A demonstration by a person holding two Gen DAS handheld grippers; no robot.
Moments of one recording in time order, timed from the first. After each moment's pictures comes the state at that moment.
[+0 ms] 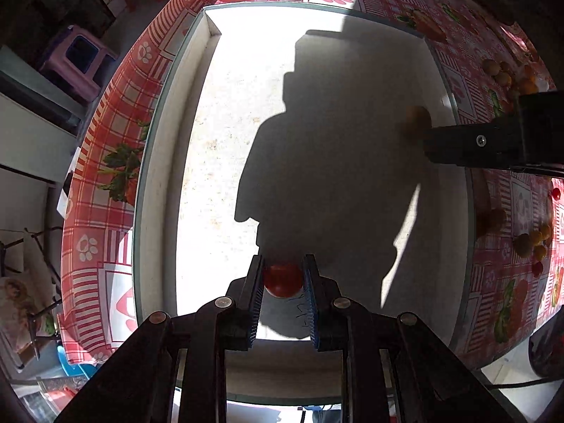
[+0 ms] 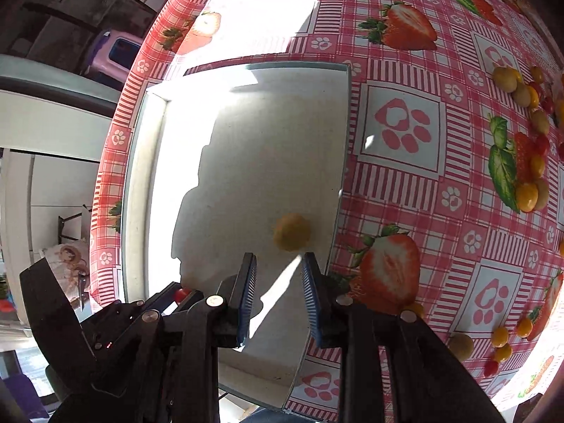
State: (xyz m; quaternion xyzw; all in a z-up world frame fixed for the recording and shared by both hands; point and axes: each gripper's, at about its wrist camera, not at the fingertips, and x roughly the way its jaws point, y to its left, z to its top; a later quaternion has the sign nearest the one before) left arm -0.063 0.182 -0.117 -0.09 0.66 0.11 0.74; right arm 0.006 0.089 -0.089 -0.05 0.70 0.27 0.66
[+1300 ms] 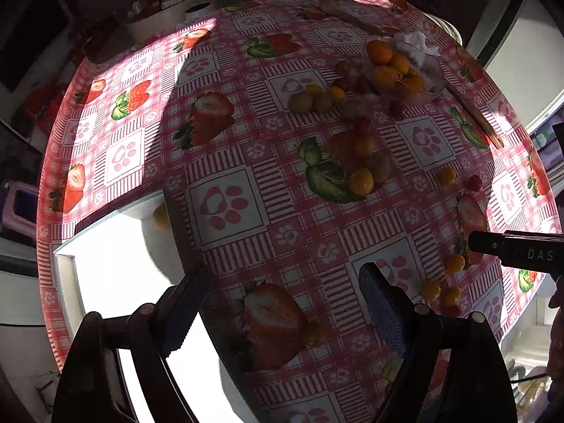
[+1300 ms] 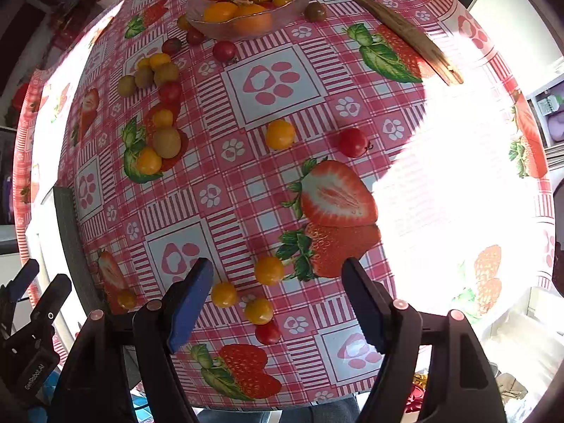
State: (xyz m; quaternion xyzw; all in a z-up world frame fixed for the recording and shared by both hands) left arm 0.056 -0.018 -0.053 0.06 0.60 -0.07 0.79; right arm 0.029 -0.226 -0.082 0.09 0.70 -0.01 0.71
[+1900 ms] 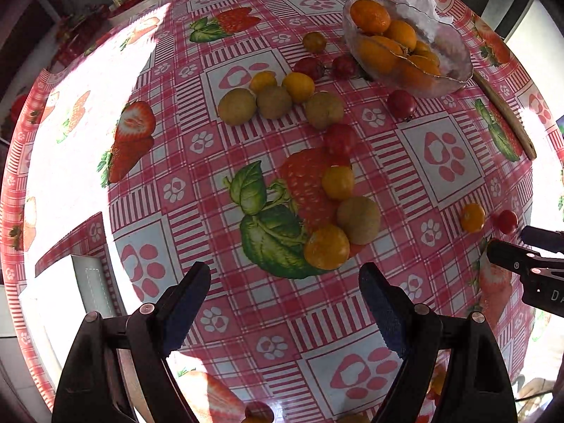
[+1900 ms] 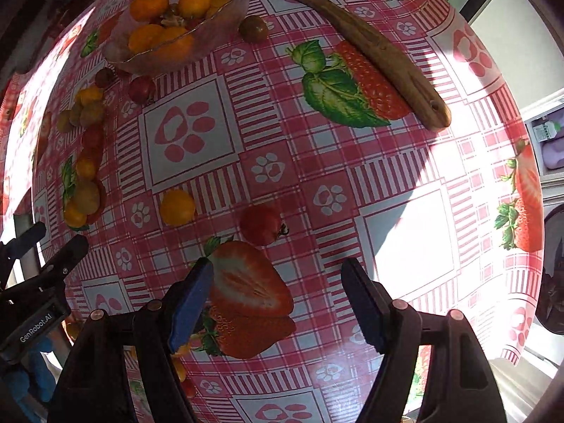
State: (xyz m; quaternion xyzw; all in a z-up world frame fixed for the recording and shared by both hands) left arm 0.120 -0.074 -0.117 0.08 0.63 -0.06 0.77; right arm 0.085 -0.269 -0.118 0.03 0.69 0.00 0.72
